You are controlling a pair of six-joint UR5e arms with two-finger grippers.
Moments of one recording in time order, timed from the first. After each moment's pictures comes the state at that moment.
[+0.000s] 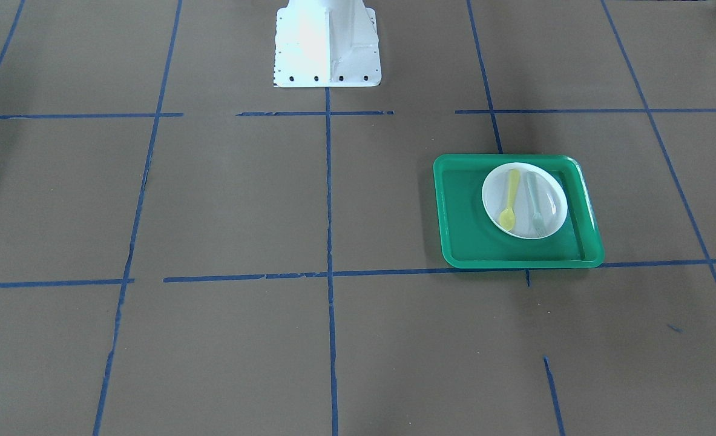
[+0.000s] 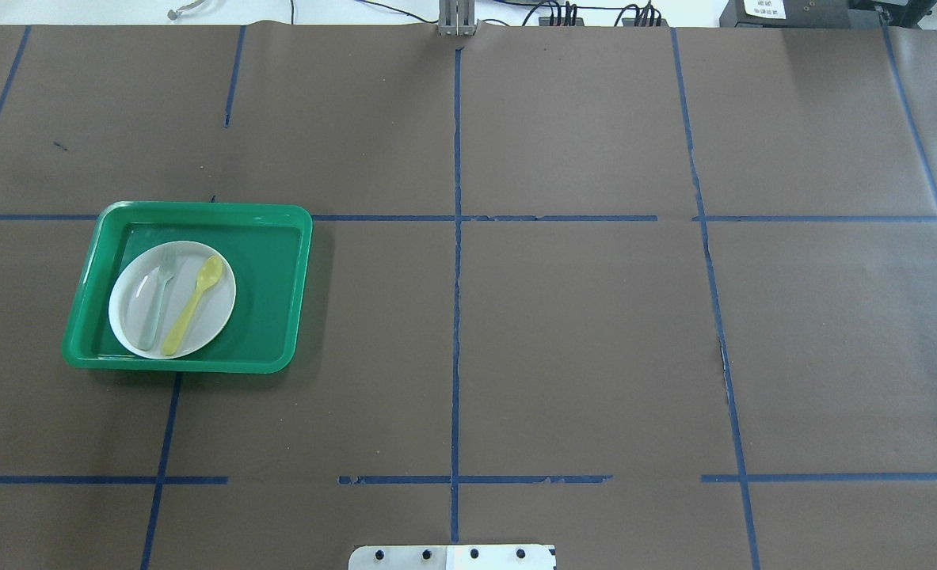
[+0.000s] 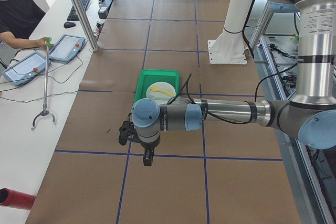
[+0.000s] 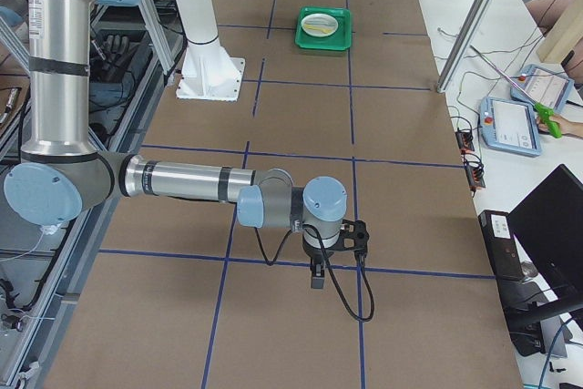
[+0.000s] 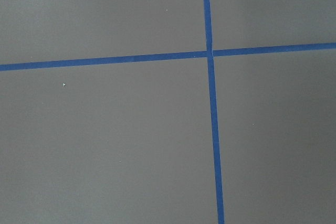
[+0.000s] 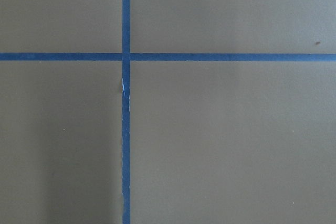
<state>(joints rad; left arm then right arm) -1.65 -1.51 -1.69 -1.50 -2.40 0.16 1.58 -1.66 1.61 -1.50 2.28 0.03</state>
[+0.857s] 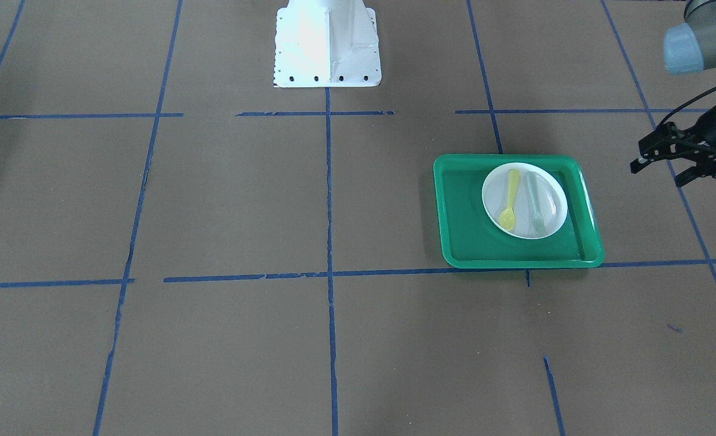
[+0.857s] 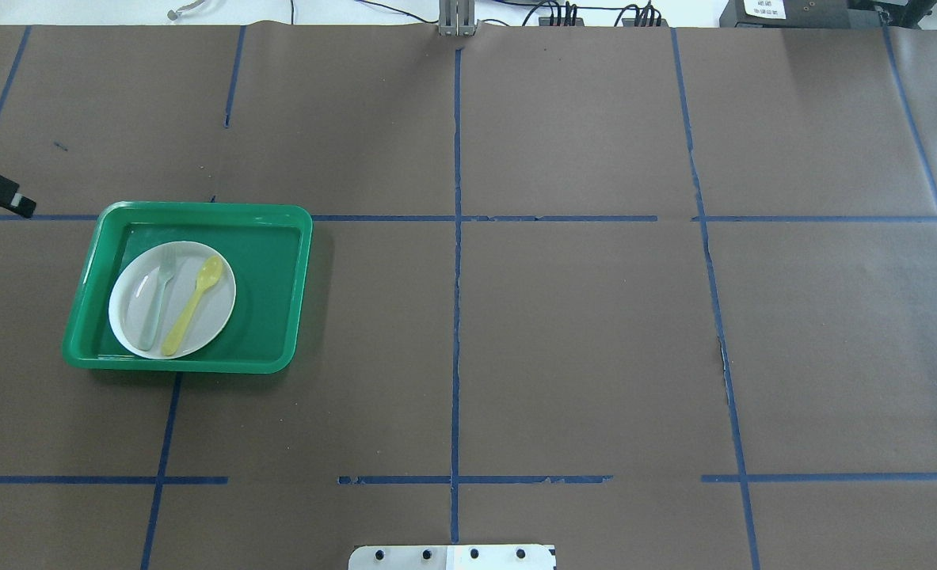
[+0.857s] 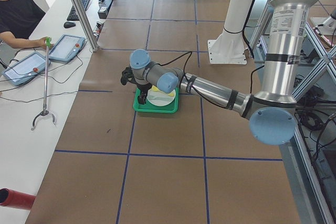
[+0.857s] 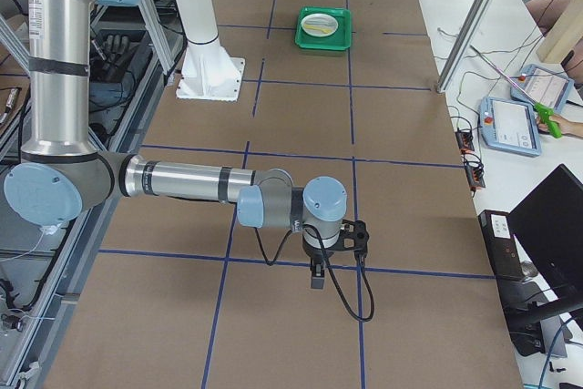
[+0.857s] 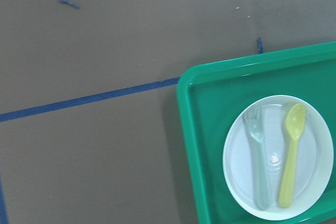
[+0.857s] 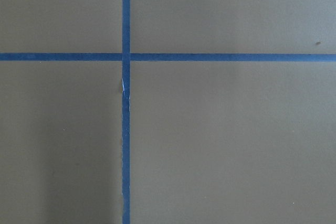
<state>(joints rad) -1.17 -1.69 -1.81 -1.79 -2.37 -0.42 1.58 -1.66 1.61 -1.50 2.28 0.03</state>
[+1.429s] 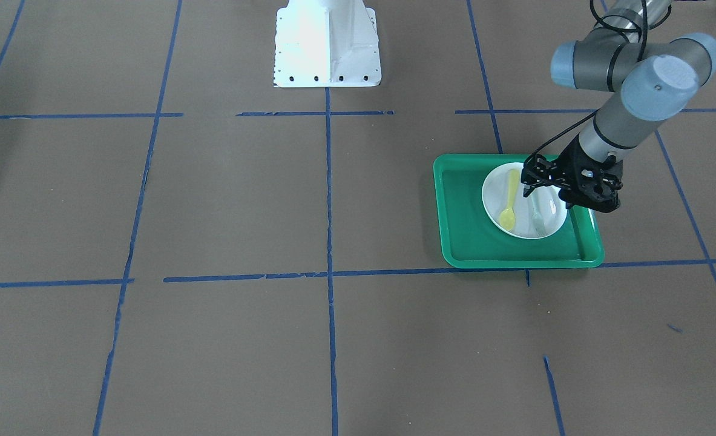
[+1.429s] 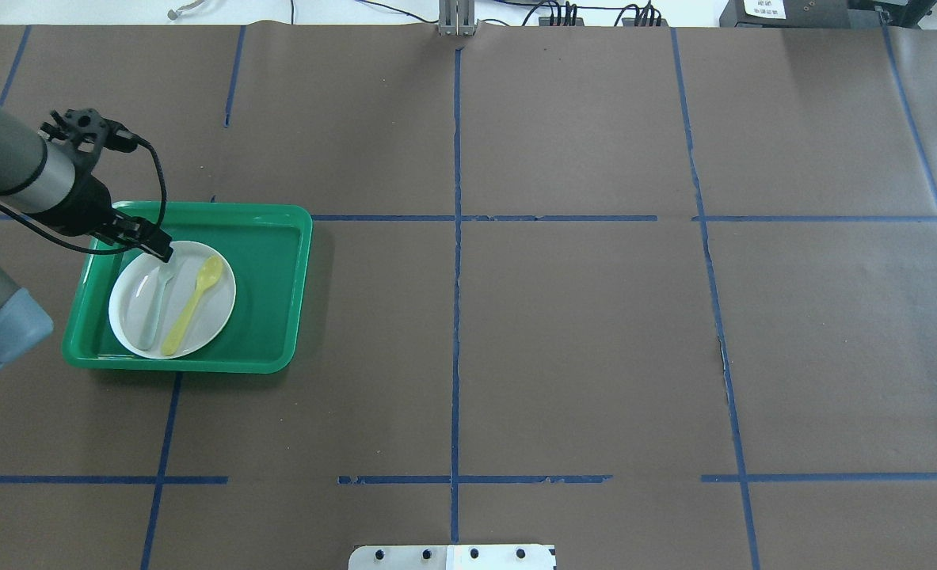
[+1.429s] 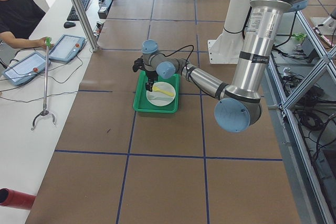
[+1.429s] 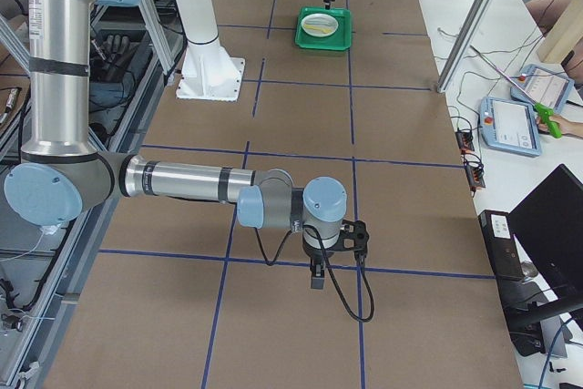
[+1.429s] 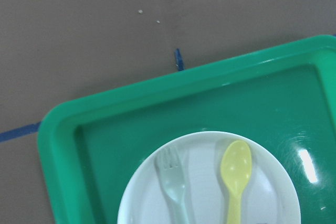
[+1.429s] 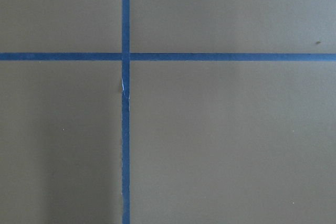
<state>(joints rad) -0.87 -1.81 -1.74 -1.81 -2.16 -0.57 1.58 -1.66 1.61 -1.50 2.28 0.03</state>
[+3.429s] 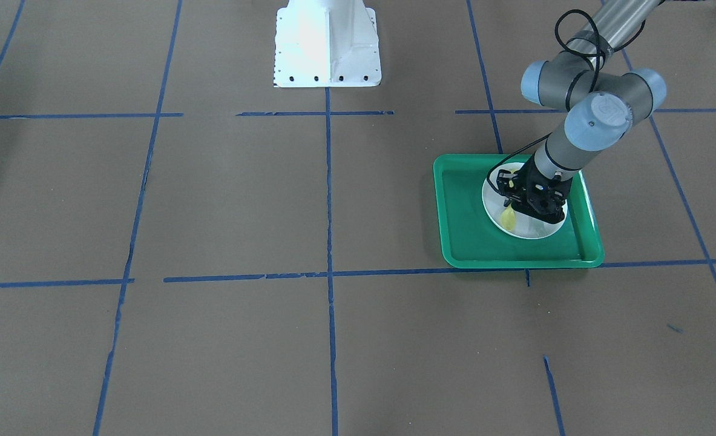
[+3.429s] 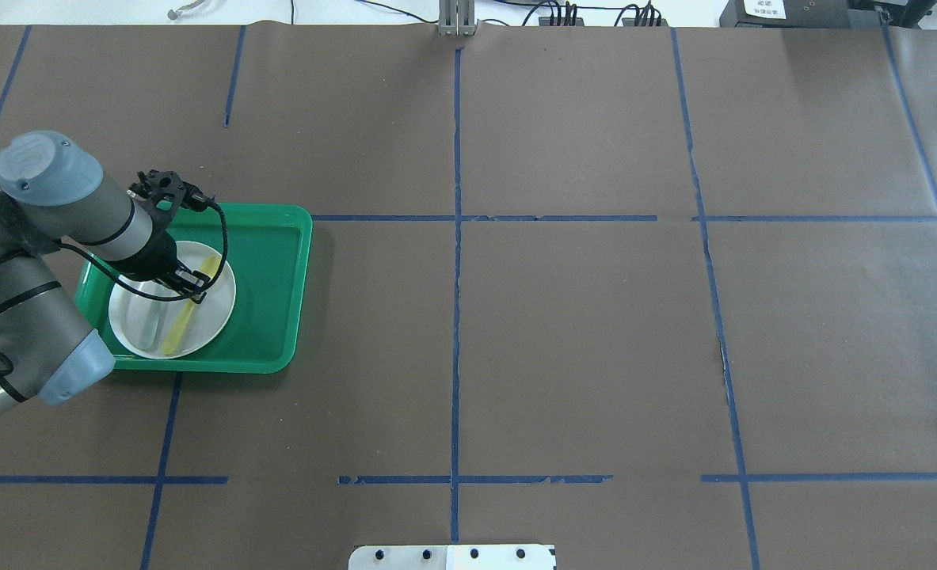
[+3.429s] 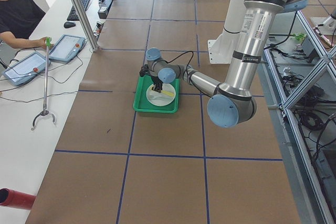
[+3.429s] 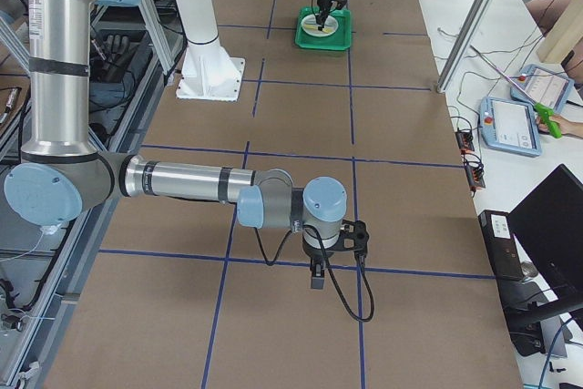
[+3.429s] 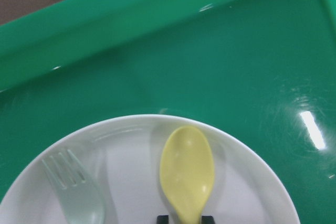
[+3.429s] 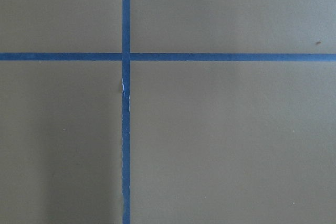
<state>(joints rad) -0.78 -1.83 -1.63 -1.88 -2.15 -0.56 1.58 -1.66 1.61 -1.50 2.28 0.03</state>
